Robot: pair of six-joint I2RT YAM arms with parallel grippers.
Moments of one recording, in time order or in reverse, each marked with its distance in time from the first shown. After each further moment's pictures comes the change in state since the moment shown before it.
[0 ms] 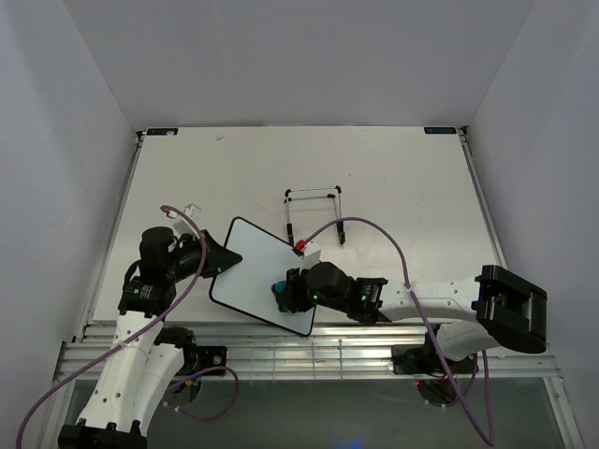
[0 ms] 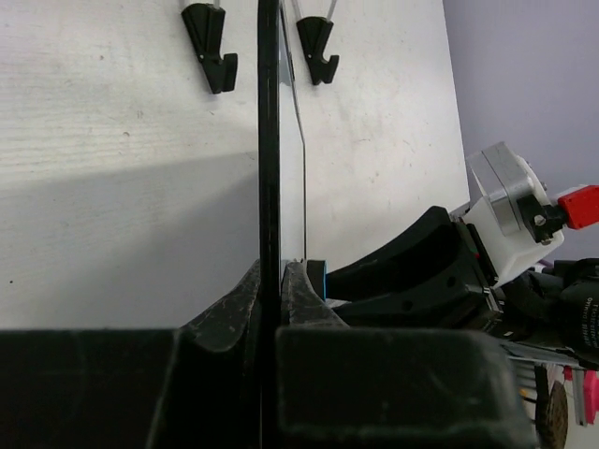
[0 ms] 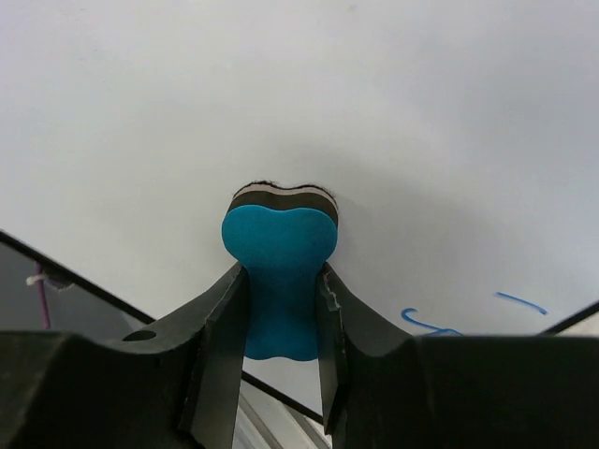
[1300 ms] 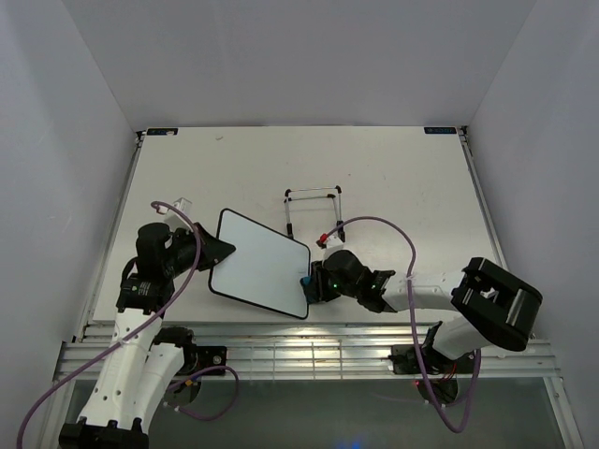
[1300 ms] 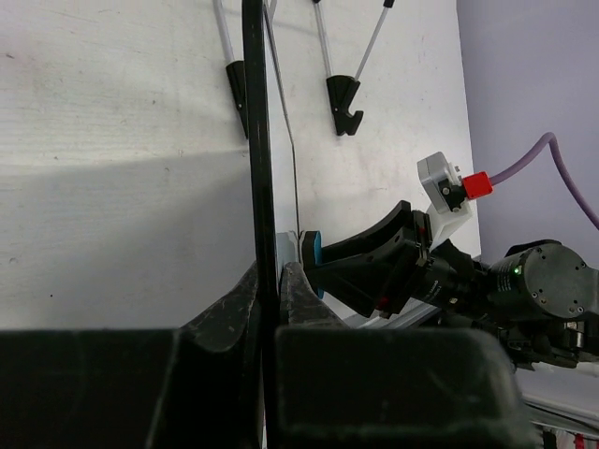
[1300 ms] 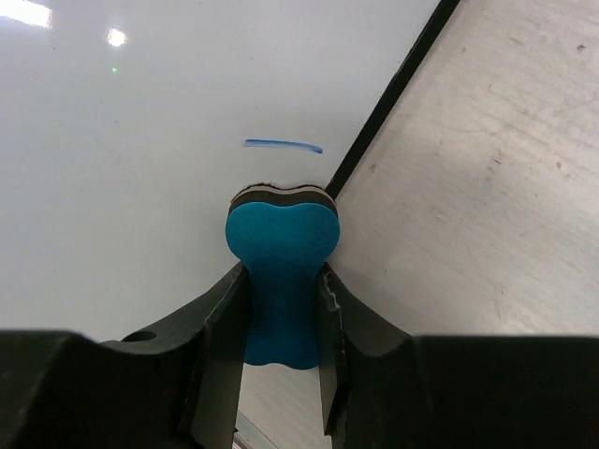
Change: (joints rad) left arm 0.018 0.021 0.027 0.026 -0.109 -0.051; right arm -0.236 0.055 -0.181 0.082 -0.092 -0.057
